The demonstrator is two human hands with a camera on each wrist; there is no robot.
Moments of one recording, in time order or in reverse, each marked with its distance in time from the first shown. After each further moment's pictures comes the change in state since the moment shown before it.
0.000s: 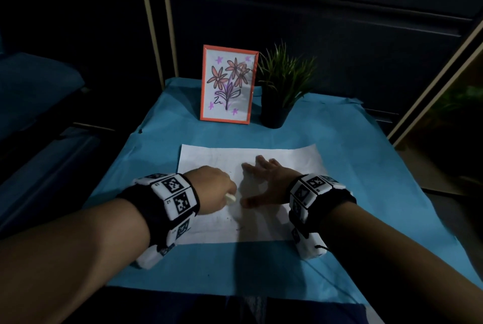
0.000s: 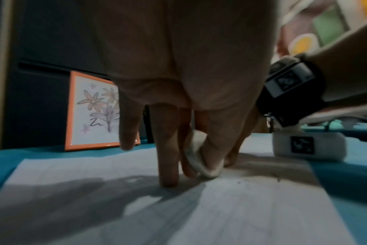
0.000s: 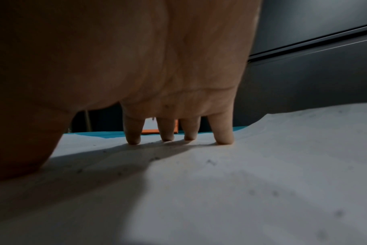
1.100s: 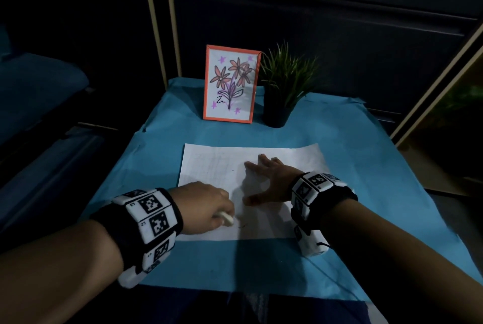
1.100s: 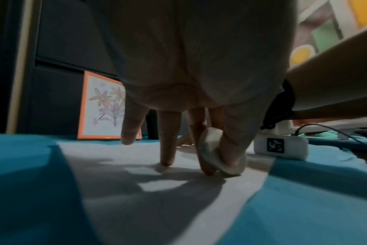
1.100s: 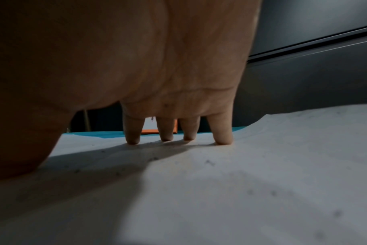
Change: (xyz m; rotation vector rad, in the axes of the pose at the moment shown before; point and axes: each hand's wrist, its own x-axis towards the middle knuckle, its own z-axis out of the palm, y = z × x) left_hand -0.030 -0.005 0.021 -0.148 -0.027 0.121; right_hand 0.005 0.003 0.002 0.008 0.000 0.004
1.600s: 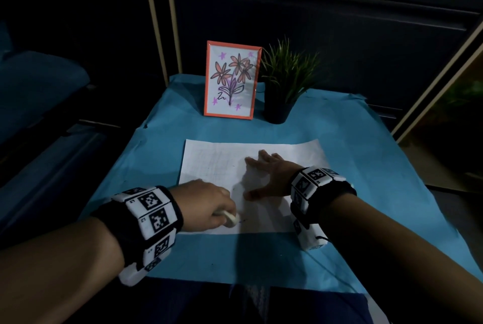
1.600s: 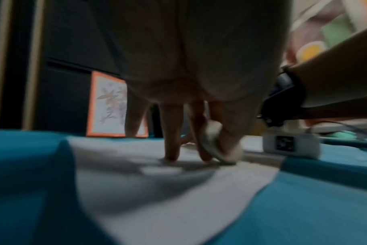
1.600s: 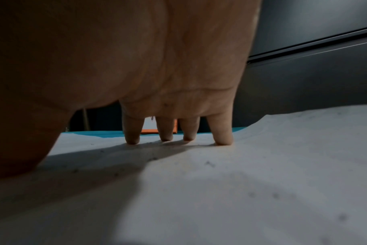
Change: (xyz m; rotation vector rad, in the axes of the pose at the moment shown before) left_hand -0.006 0.007 -0.001 -0.042 -0.007 -0.006; right_hand 0.002 0.001 0.001 0.001 0.016 -0.005
